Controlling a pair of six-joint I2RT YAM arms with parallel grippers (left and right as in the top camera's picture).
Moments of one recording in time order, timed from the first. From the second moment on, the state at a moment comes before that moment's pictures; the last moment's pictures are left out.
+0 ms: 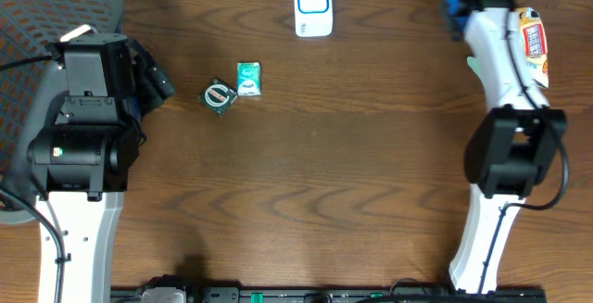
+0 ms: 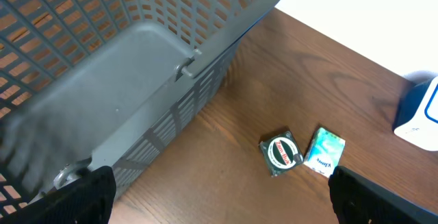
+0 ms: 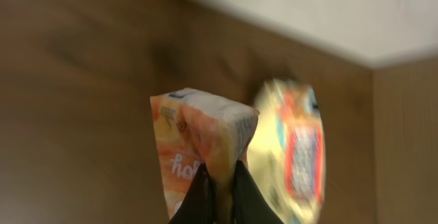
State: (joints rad) left arm -0.03 1.22 1.46 -1.02 -0.35 -0.49; right arm -0.02 2.29 2.14 -0.76 0.41 -0.37
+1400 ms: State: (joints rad) left arm -0.03 1.22 1.46 -1.02 -0.35 -0.49; right arm 0.40 2.29 2.14 -0.72 -0.33 0.28
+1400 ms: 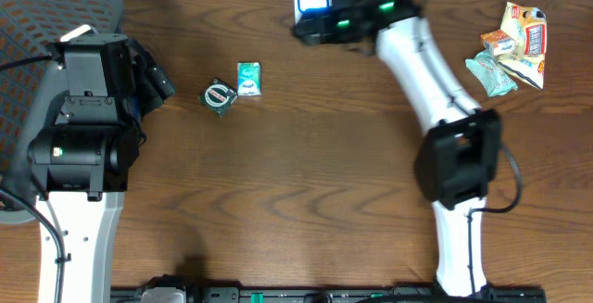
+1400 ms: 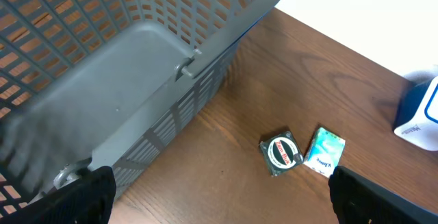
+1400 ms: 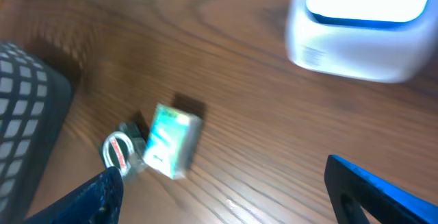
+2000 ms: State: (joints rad) left arm -0.03 1.22 1.46 -1.02 -0.35 -0.49; right arm 0.62 2.51 2.14 -0.55 -0.10 0.55
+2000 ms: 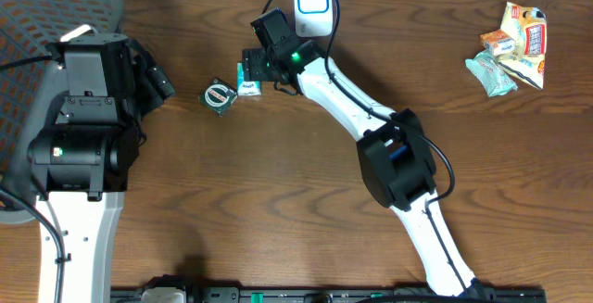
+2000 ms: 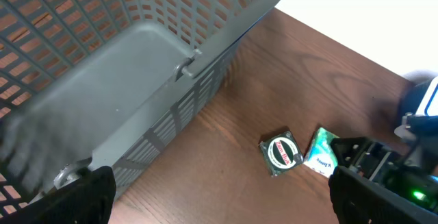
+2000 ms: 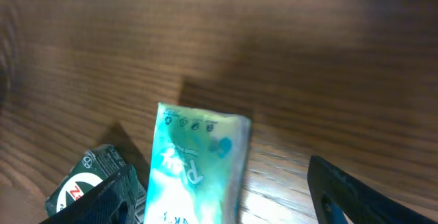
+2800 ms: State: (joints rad) left arm -0.03 1.22 1.46 -1.02 -0.35 -0.49; right arm 0.51 2.53 2.15 -0.75 -0.36 0.58
